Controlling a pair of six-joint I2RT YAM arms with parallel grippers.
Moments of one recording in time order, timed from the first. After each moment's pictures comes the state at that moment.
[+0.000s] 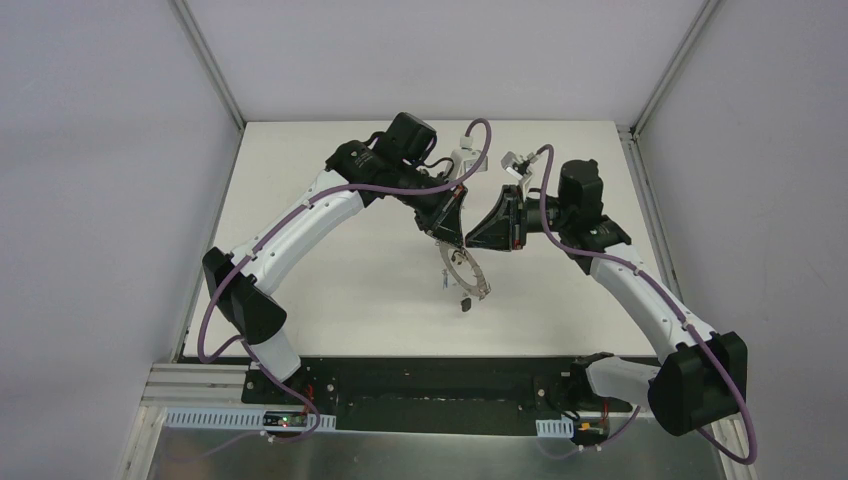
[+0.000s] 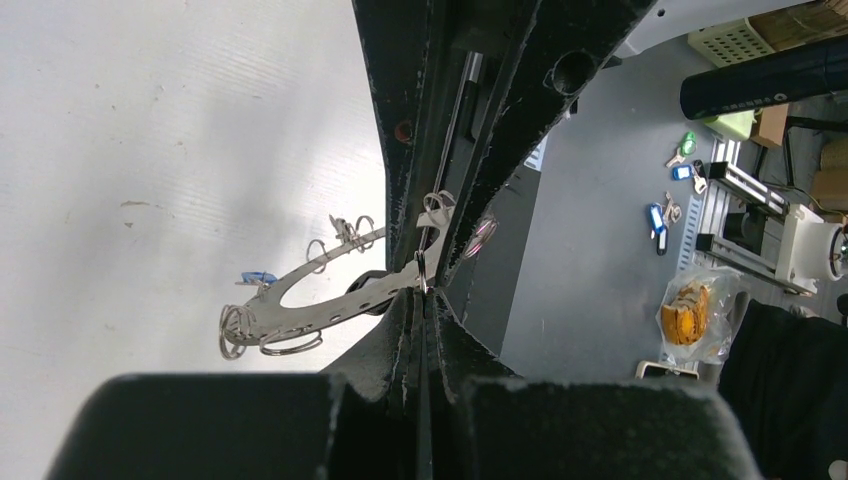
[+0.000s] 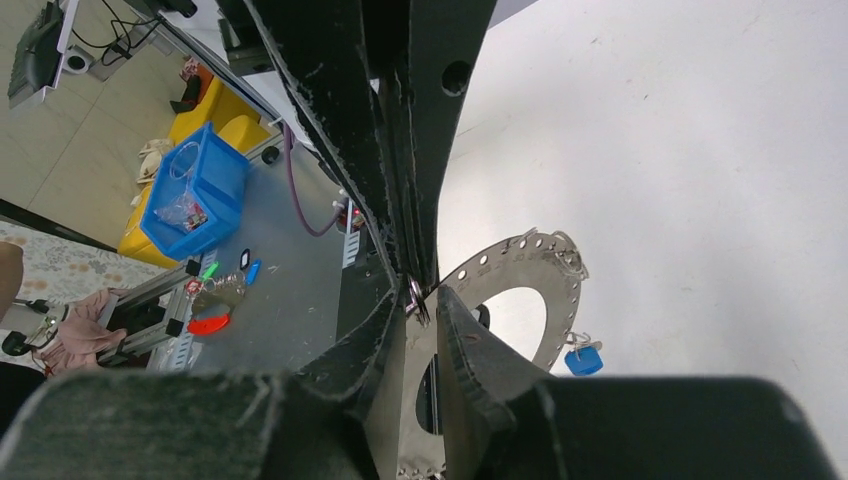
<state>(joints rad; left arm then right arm) -0.74 1.68 1.82 -0.99 0.76 0.02 0.37 1.20 0.94 -0.02 -1.23 0.28</state>
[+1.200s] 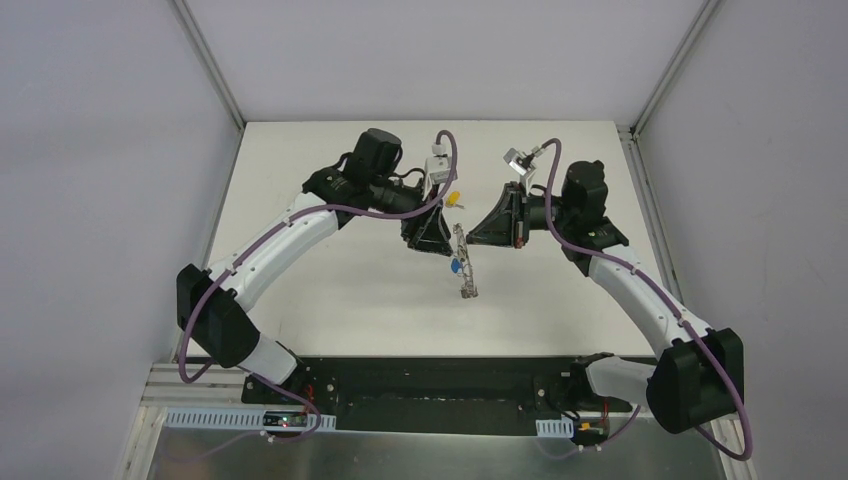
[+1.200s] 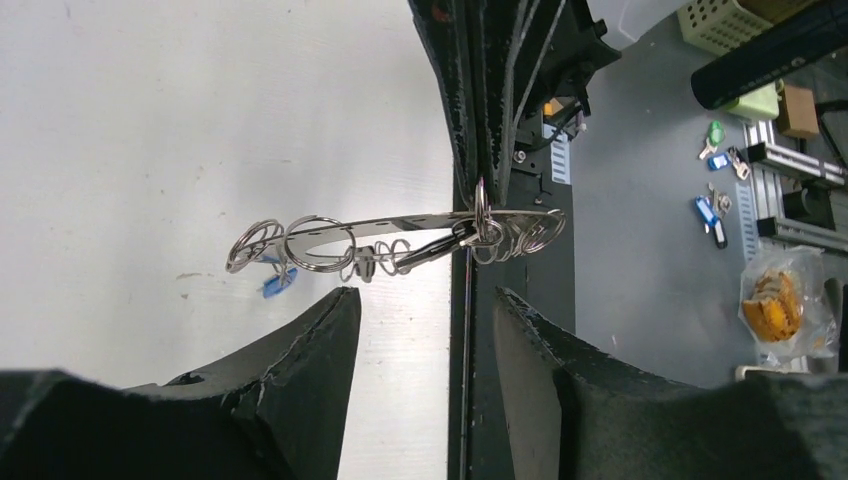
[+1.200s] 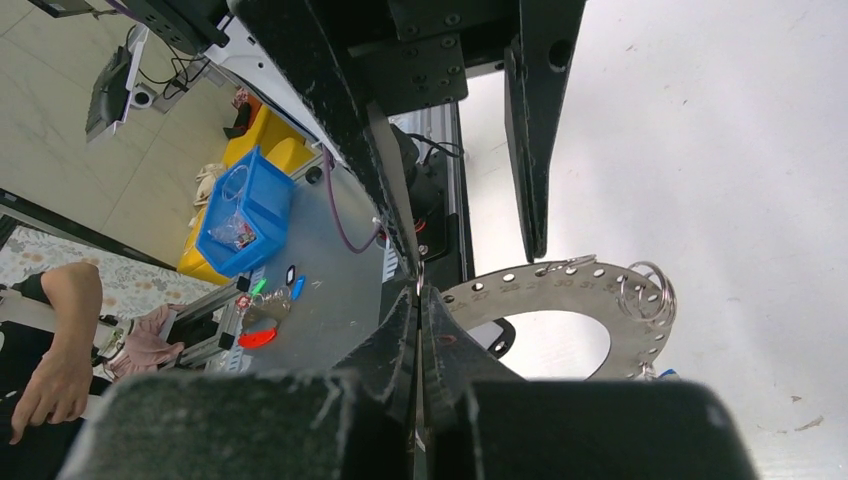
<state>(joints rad) -0.63 1.51 1.46 -0.64 0.92 0.14 0.35 1.21 0.89 0.19 -1.28 0.51</state>
